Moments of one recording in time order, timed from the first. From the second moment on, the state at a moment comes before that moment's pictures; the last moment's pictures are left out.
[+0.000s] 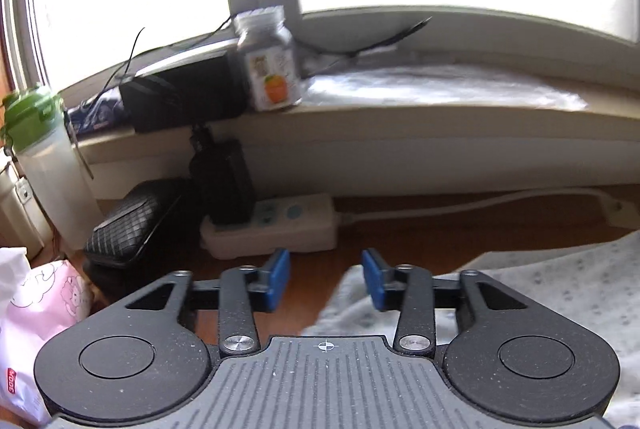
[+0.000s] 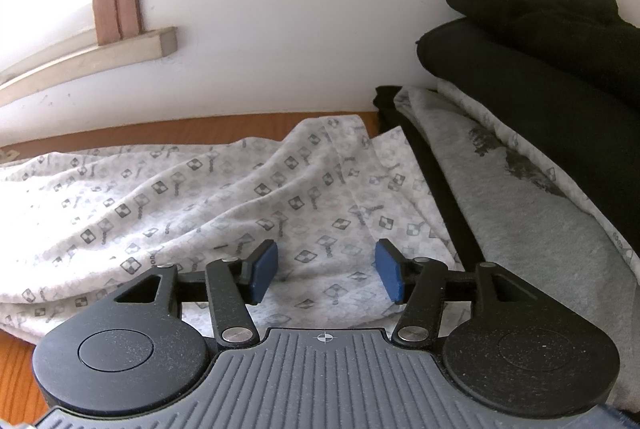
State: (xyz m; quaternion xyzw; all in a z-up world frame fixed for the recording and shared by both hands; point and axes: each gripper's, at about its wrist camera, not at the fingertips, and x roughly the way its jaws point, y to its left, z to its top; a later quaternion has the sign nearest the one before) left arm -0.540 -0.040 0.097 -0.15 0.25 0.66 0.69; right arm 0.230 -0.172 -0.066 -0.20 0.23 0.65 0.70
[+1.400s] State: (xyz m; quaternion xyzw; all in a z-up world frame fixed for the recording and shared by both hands) left arm -0.313 -0.060 0.036 -0.13 0.30 0.43 0.84; right arm 0.268 -0.243 -0.047 -0.13 0.22 0.58 0.77
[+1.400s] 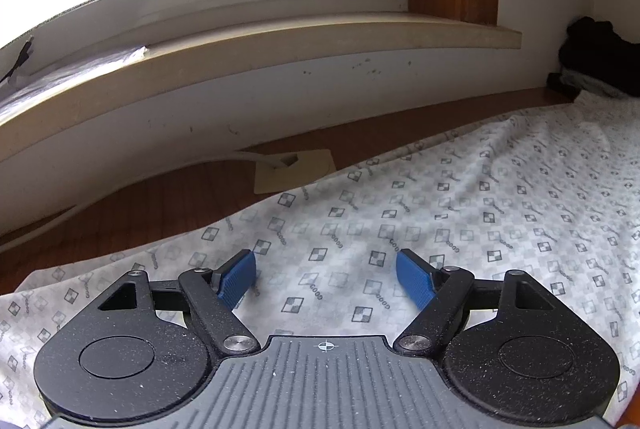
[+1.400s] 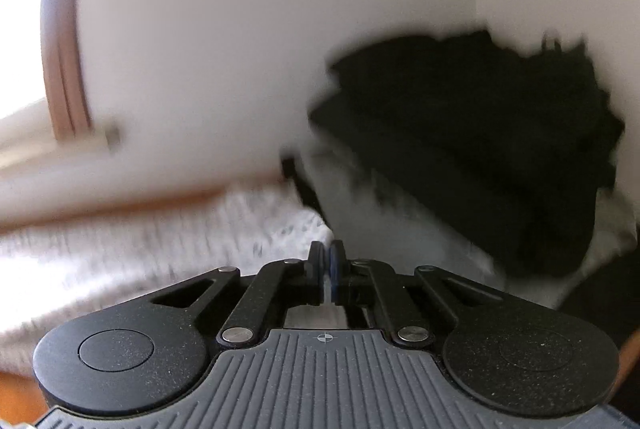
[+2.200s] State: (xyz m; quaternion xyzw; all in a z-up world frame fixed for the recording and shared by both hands) left arm -0.314 -0.059 0.035 -0.14 0.30 0.44 0.84; right arm 0.285 -0.076 -0.042 -0.13 0.30 0.62 0.71
